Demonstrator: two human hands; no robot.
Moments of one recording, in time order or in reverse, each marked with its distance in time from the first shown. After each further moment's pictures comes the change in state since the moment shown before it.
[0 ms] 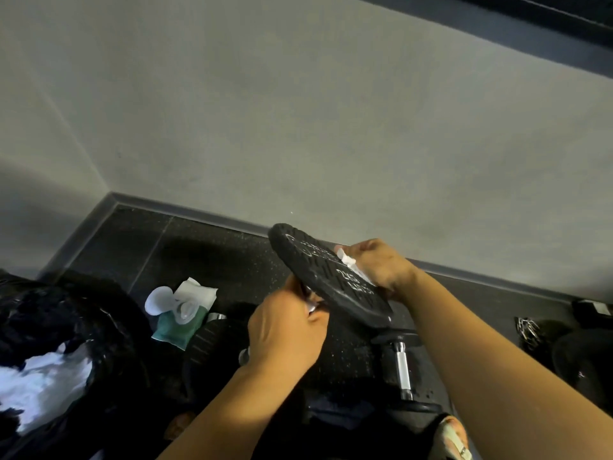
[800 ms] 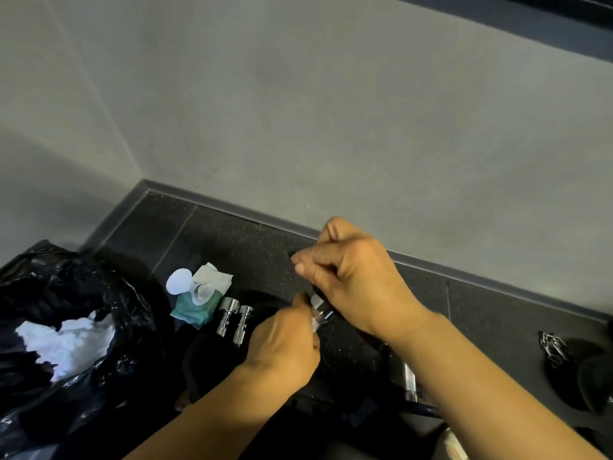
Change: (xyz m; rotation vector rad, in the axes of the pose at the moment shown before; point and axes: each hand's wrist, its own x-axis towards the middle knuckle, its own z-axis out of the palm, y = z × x) left_hand -0.026 -0.007 0.015 0.339 -0.268 -0.047; right_hand -0.060 -0.002 0.031 -0.432 0.115 -0.978
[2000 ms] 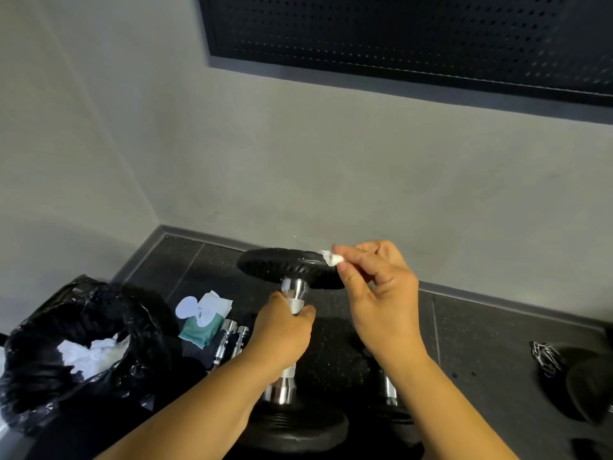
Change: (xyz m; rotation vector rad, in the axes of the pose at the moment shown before) left_hand -0.067 0.105 -0.018 -0.733 0.143 -0.238; right_hand -0.109 -0.026 -0.092 0.384 0.608 0.136
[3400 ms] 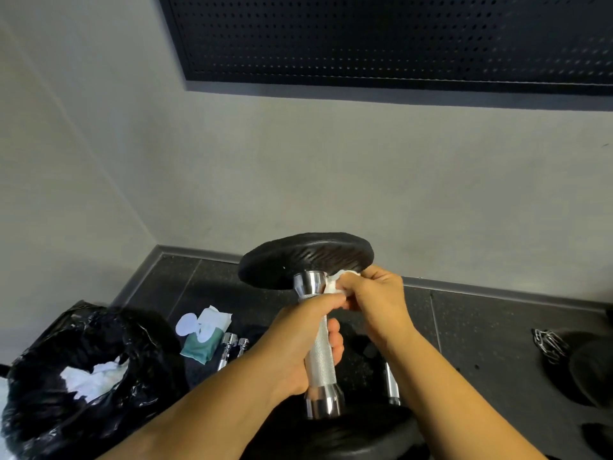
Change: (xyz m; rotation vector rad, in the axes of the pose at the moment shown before) left_hand -0.043 0.050 0.027 -0.616 -0.292 -0.227; right_hand 0.013 0.029 -0.024 0.407 0.058 0.737
